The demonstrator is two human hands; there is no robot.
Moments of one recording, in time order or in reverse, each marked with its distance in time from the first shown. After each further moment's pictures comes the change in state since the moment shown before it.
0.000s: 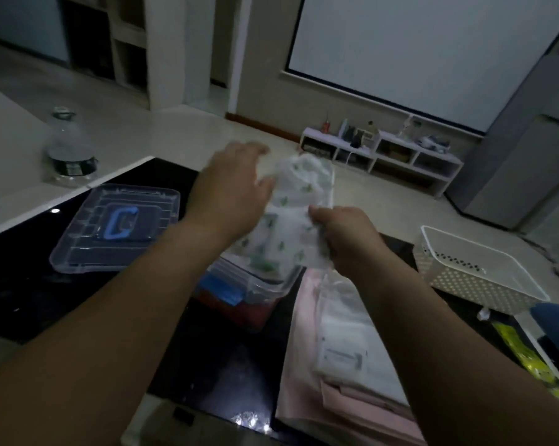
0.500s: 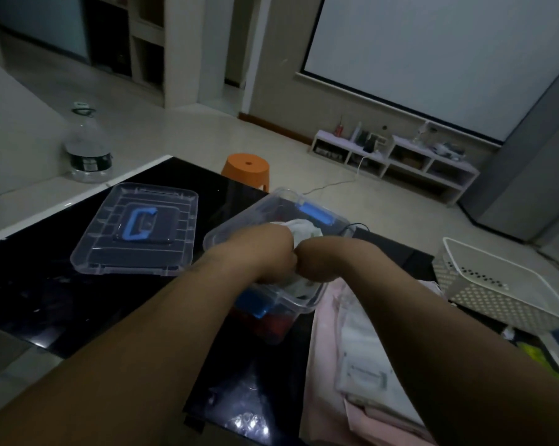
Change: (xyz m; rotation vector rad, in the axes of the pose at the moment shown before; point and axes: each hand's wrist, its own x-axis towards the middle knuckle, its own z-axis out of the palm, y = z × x) left_hand -0.021 -0.003 0.015 0.258 -0.722 -0.076; right_hand 0.040 0.011 0.062 -1.617 -0.532 -0.171
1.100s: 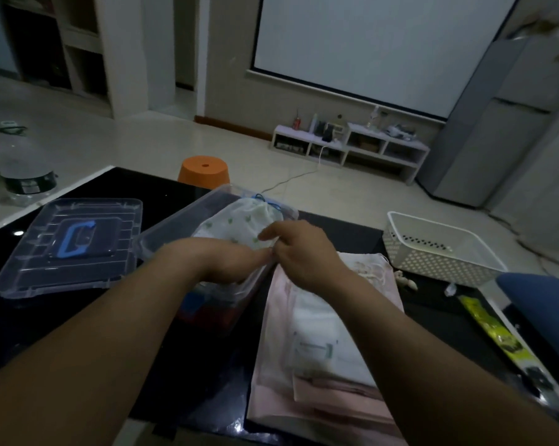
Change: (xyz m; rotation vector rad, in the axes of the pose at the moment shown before) left_hand 0.014 0.031 0.022 -0.311 -0.388 -0.095; right_hand -0.075 0.050 0.043 0.597 0.673 -0.074
